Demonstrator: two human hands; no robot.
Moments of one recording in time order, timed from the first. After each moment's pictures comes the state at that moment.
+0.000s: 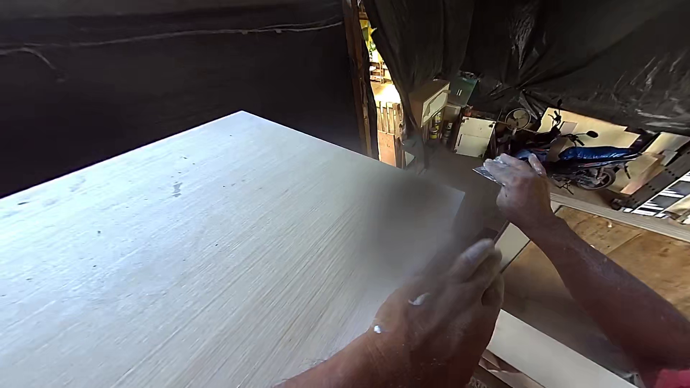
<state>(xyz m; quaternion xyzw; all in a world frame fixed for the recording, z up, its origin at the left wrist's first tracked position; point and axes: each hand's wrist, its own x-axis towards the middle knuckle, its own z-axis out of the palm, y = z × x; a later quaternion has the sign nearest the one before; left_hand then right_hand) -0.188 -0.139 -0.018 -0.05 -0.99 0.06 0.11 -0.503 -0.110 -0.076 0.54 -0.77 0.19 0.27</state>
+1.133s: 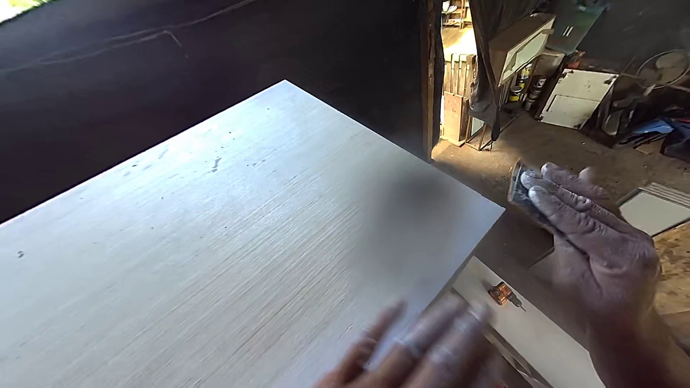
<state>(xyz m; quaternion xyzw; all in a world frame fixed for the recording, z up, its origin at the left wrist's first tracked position) -0.168 -0.099 0.023 0.14 -0.99 -0.09 0.01 -0.462 -0.089 -0.083 0.66 -0.57 0.46 0.15</state>
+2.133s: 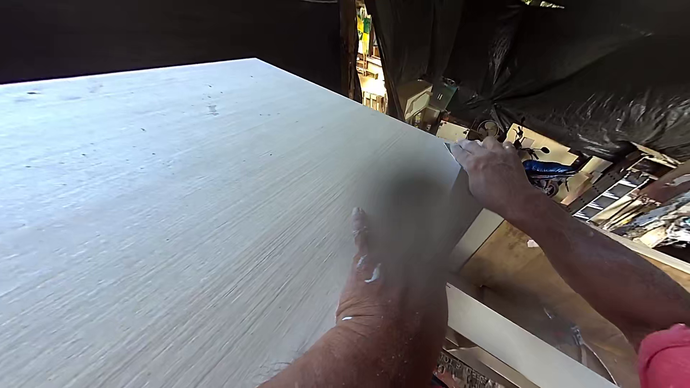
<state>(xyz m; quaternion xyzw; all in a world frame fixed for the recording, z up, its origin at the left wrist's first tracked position) -0.072 -0.094 -0.005 0.23 -0.97 -0.03 0.01 -0.332 -0.088 -0.004 0.56 -0.80 -0.07 0.20</state>
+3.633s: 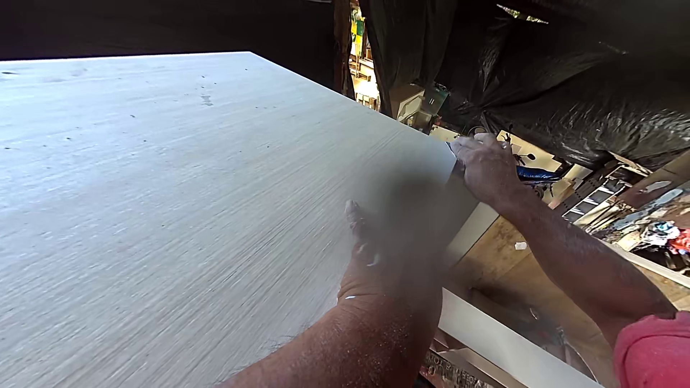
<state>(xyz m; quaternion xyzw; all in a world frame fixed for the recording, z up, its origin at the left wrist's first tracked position) -0.075 -0.096 0.001 0.24 -0.97 -0.03 -0.02 -0.347 -0.087 -0.009 0.54 -0.82 -0.02 0.22</state>
